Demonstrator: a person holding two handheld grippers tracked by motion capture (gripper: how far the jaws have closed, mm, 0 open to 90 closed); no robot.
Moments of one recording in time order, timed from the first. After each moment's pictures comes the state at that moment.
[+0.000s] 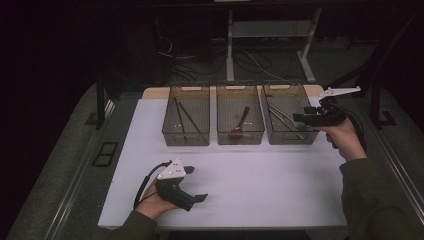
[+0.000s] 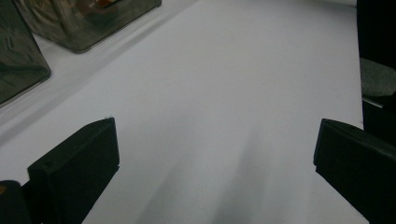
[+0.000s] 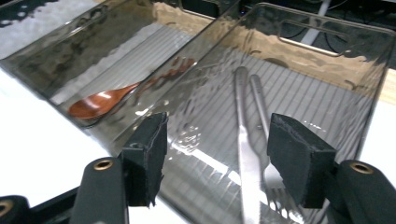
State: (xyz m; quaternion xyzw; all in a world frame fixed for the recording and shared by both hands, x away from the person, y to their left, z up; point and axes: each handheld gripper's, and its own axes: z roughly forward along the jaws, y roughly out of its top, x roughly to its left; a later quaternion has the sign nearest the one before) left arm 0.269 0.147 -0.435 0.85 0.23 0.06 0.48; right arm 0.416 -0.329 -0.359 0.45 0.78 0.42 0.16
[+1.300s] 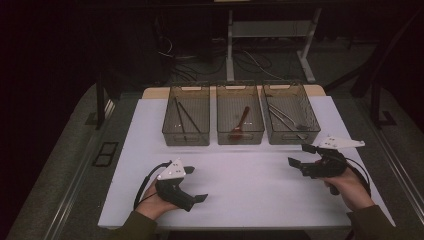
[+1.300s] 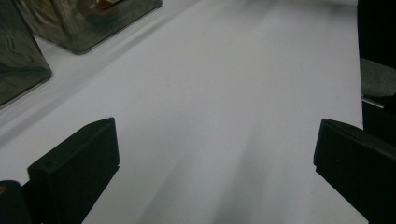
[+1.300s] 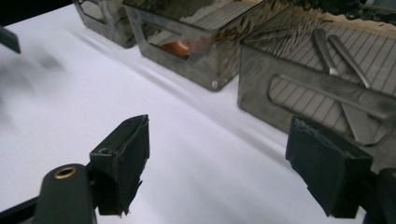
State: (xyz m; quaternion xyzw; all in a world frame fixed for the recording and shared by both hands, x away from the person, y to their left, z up) left arm 0.268 0.147 -0.435 0.85 0.23 0.06 0.48; right arm 0.298 -0.308 -0.410 0.39 0.78 0.46 0.16
